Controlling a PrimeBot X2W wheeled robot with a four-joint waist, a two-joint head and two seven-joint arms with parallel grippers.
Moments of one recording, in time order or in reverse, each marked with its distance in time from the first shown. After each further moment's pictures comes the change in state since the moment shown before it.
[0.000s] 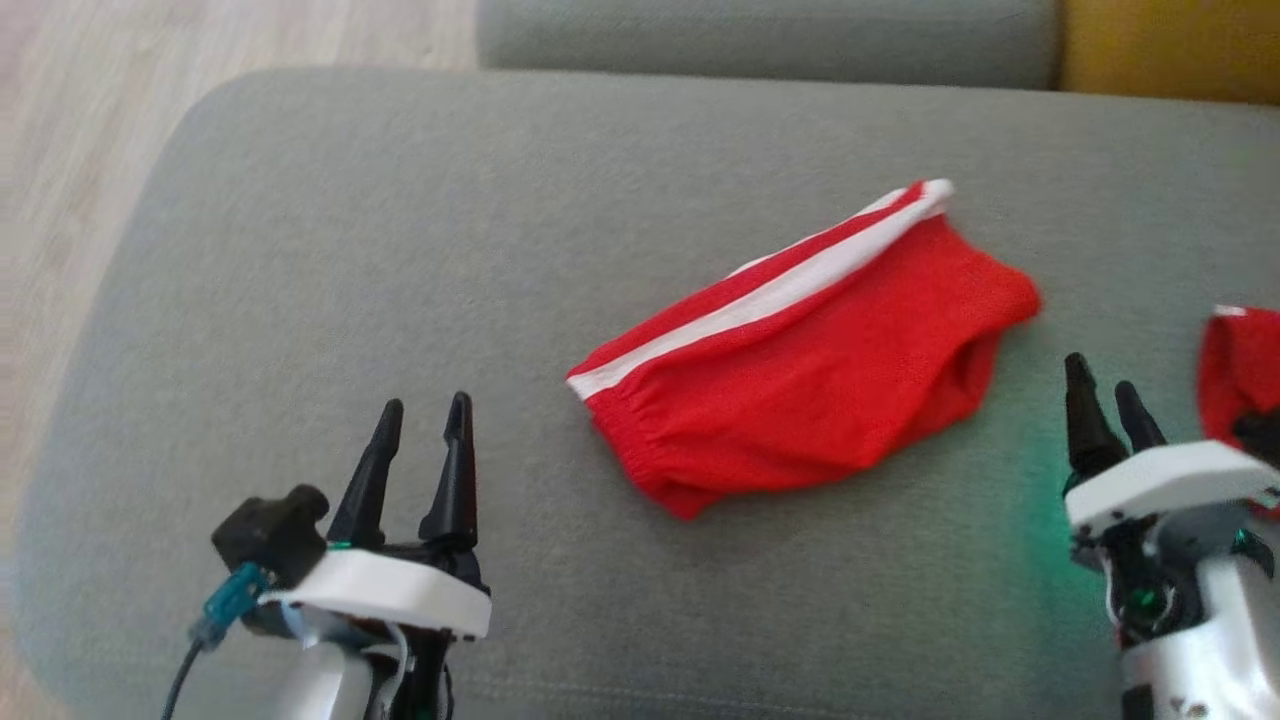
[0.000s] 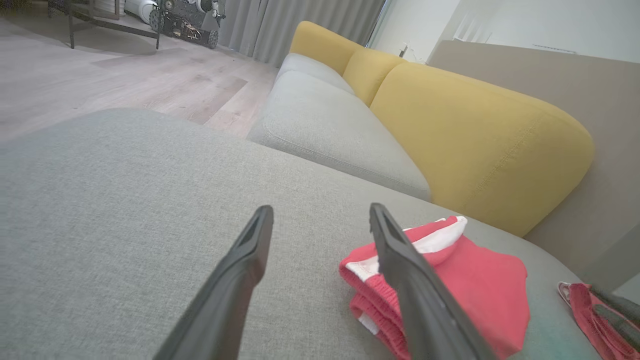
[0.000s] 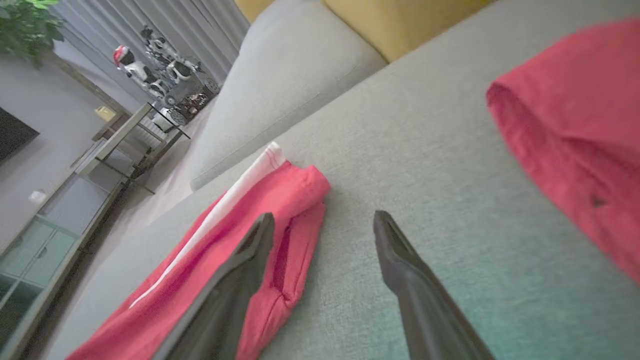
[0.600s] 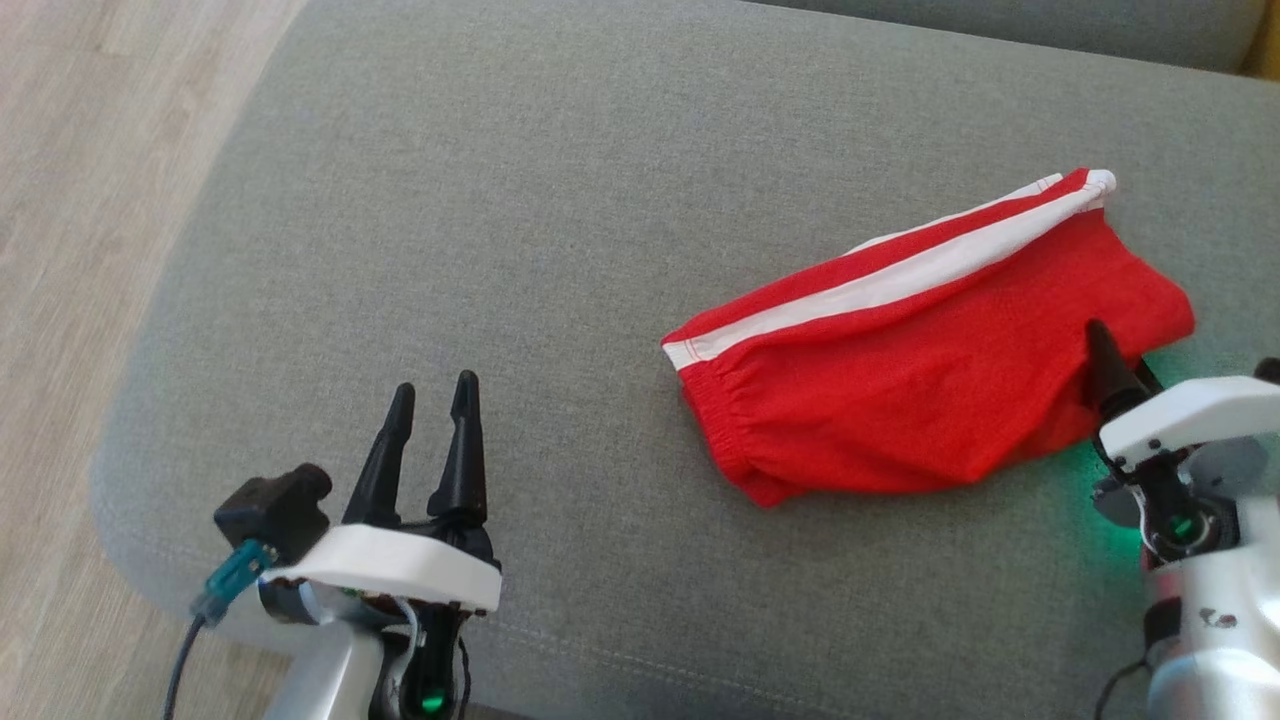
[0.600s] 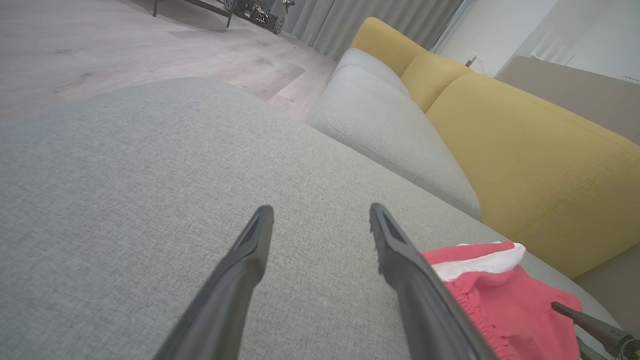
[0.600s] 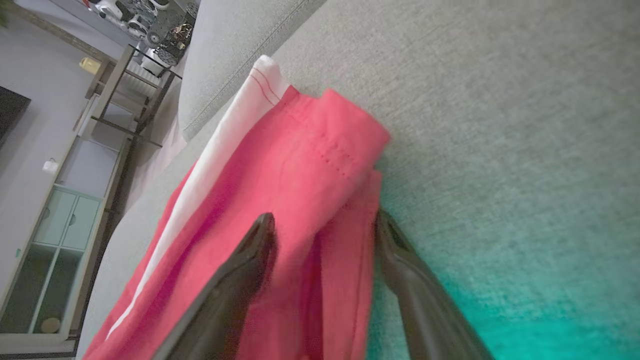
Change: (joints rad) left arm -0.045 0.000 -0.042 0.016 -0.123 0.042 0.000; right arm -0.190 -0.015 -0.140 0.215 0.030 0.000 0.158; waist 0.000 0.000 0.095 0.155
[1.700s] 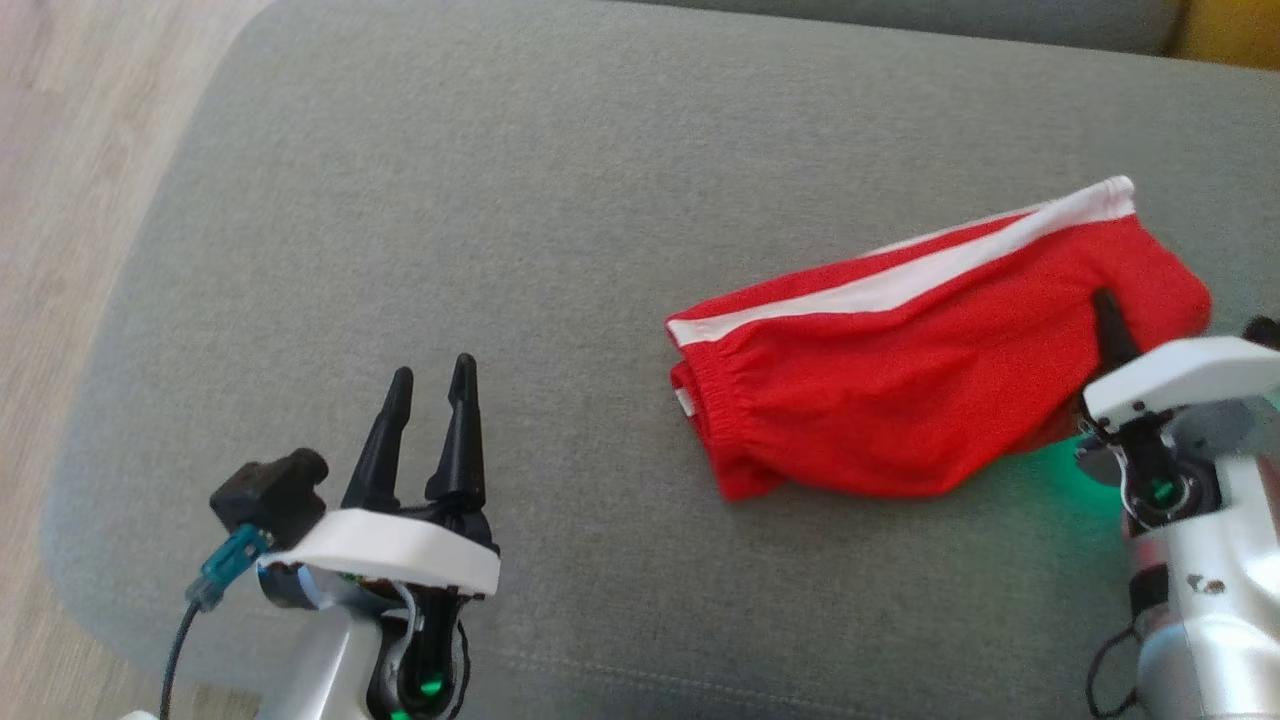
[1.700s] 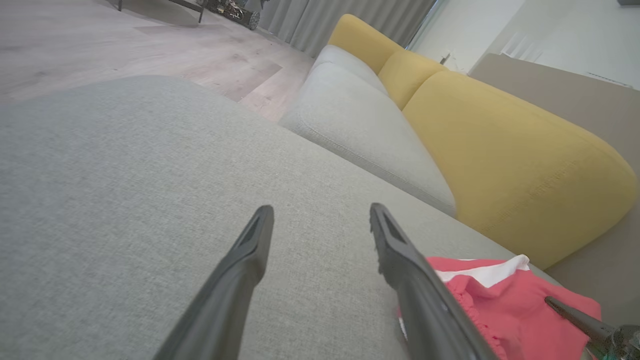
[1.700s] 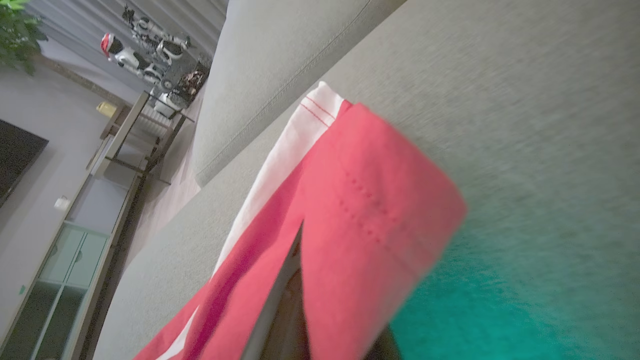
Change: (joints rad) left arm -0.028 0.000 -0.001 0.007 -0.016 -0.001 0.000; right arm -0.083 -0.018 0.086 0.061 0.044 0.000 -0.075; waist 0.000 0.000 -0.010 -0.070
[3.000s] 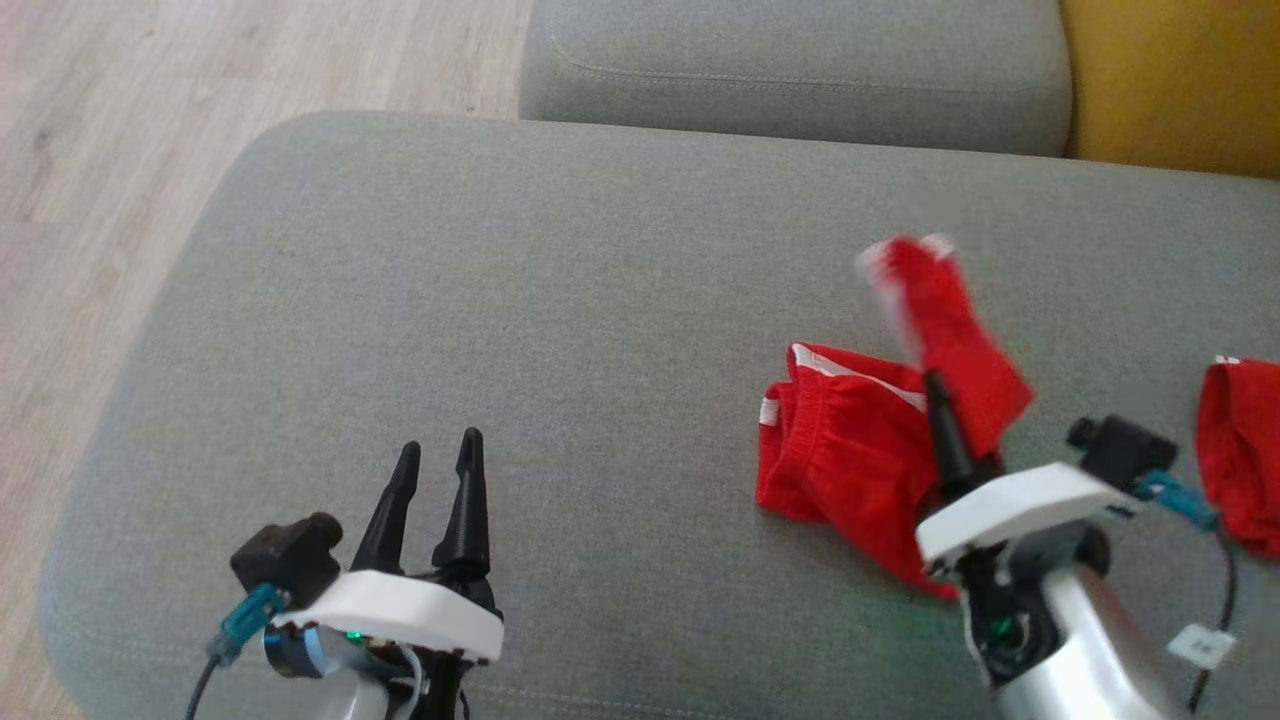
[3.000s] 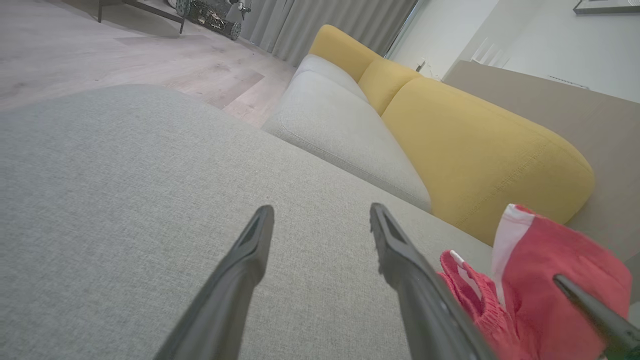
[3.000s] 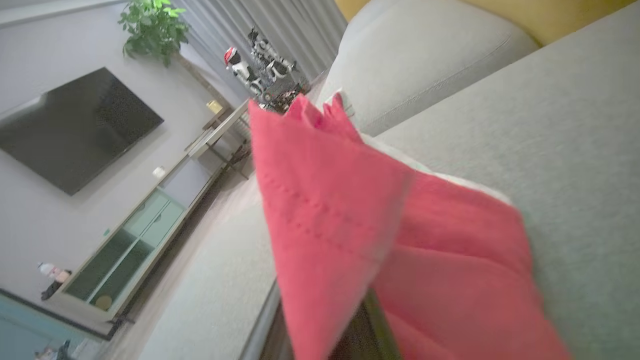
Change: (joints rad) left arm 0.093 0.001 -0.004 0.026 0.022 0.000 0.000; right arm 0.280 0.056 0.385 -0.263 0.070 0.000 -0.254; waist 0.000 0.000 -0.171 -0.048
